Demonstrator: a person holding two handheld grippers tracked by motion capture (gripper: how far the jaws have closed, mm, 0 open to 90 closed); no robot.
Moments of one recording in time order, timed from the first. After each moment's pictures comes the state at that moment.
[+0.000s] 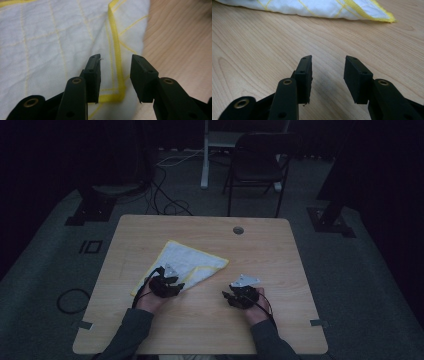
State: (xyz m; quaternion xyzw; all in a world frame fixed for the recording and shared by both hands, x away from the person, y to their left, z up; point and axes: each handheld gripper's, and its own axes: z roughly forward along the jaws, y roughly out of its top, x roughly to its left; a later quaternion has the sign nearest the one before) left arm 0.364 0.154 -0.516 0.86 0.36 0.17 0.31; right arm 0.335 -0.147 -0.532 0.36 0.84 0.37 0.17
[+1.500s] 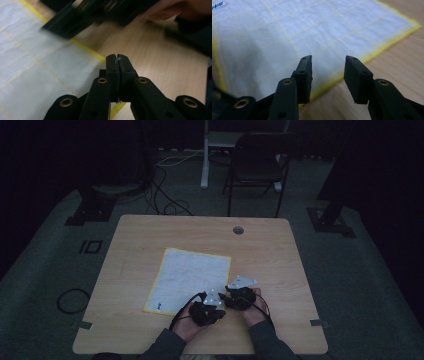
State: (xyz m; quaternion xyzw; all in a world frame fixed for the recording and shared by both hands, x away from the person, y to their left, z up) left arm 0.289 0.031 -0.525 0.89 0.24 0.02 0.38; right arm 0.331 -0.137 -0.530 0.34 0.84 0.39 0.16
